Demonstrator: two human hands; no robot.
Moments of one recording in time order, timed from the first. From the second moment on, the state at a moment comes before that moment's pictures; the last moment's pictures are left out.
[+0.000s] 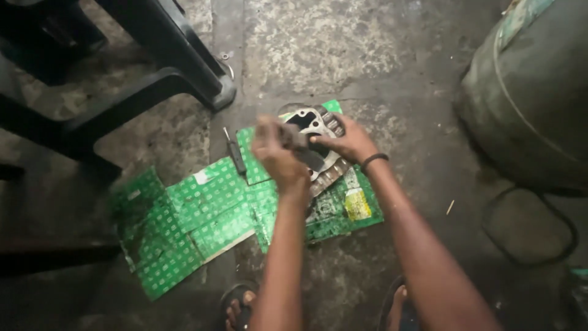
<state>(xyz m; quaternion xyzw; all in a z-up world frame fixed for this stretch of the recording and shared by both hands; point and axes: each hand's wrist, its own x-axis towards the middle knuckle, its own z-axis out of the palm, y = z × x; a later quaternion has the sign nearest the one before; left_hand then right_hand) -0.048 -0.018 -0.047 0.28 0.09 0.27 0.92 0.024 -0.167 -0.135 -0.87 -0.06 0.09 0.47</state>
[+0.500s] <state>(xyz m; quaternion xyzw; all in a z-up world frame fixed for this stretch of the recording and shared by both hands) -0.030 -0.041 -0.125 0.75 -0.06 0.33 0.57 0.058 -0.175 -0.212 -0.88 -0.03 0.06 0.47</state>
